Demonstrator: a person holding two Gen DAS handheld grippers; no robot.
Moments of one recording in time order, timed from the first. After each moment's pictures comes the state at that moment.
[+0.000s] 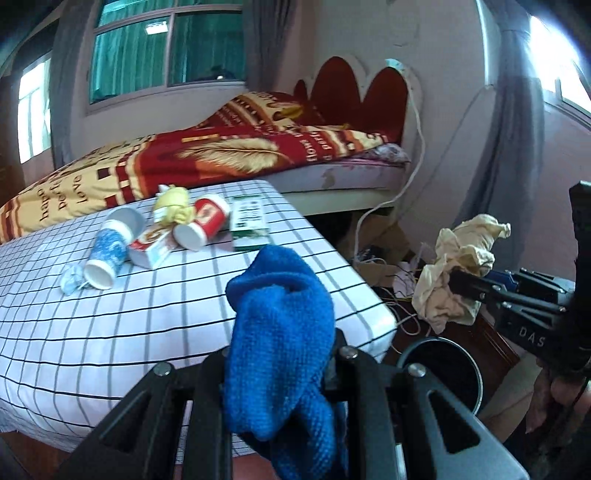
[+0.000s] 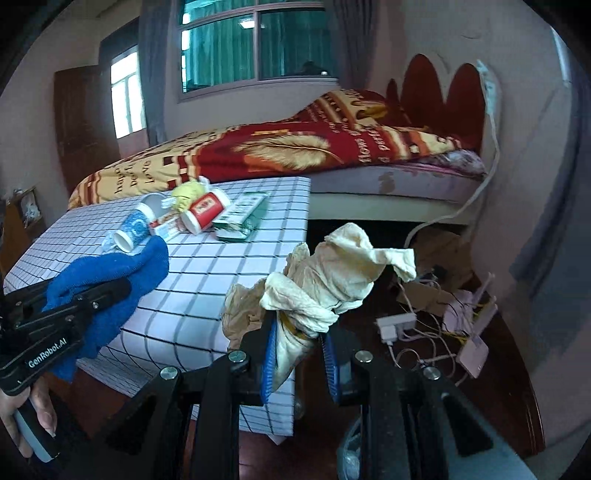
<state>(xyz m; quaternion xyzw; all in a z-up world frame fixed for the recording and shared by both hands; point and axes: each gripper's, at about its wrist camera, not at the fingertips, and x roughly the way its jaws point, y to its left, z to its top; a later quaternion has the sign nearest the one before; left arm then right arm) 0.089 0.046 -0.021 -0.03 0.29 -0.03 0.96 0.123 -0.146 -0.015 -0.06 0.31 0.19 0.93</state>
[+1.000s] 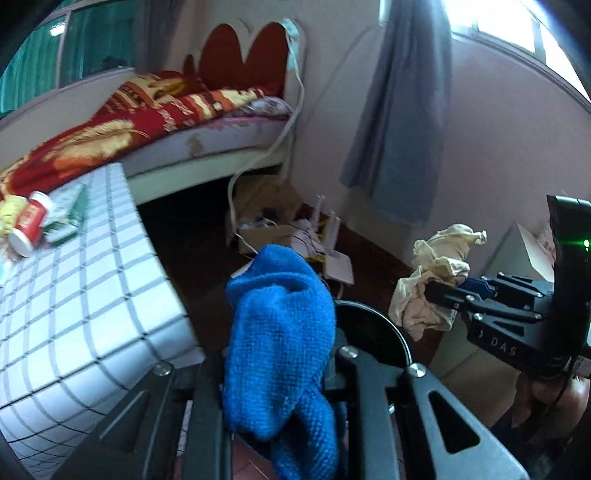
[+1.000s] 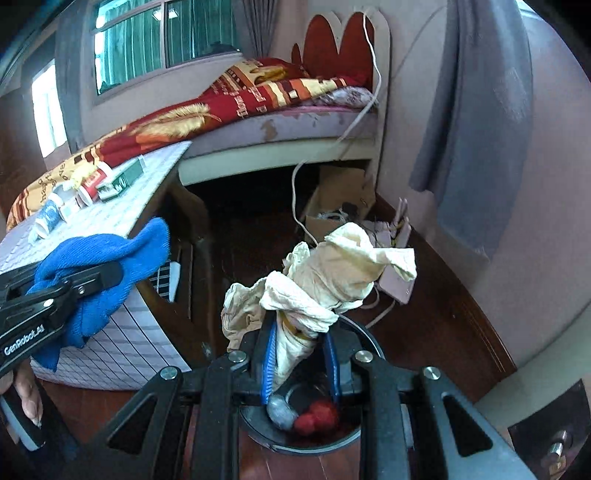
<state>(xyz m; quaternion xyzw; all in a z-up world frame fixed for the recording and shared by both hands) 0.107 -0.110 -0.069 0.02 0.34 -0.21 0.92 0.088 -0.312 -0.075 -0.02 0.37 0.04 0.93</state>
